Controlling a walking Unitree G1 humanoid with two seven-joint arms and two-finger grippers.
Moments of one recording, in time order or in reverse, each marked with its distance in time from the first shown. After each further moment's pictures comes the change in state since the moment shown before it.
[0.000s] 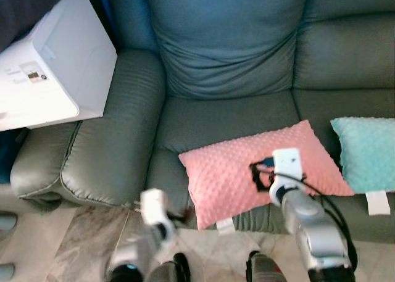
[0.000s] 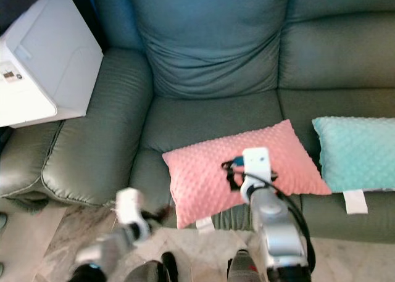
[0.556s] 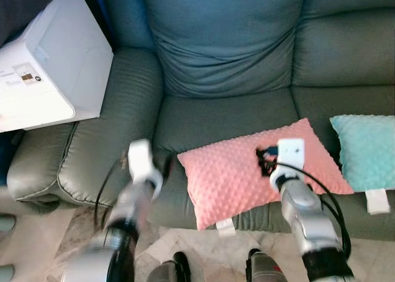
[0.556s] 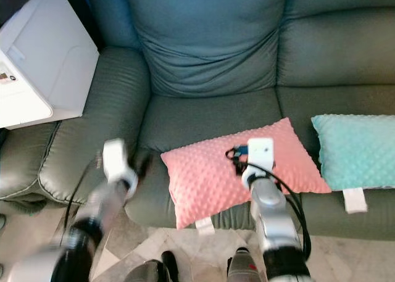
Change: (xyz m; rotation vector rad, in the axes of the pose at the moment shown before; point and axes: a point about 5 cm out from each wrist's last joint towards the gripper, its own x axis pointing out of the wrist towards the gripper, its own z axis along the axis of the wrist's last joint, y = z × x) left arm 0.000 0.016 0.091 0.179 -0.330 0.147; right arm 0.021 -0.007 0.007 0.049 -0.113 -0.027
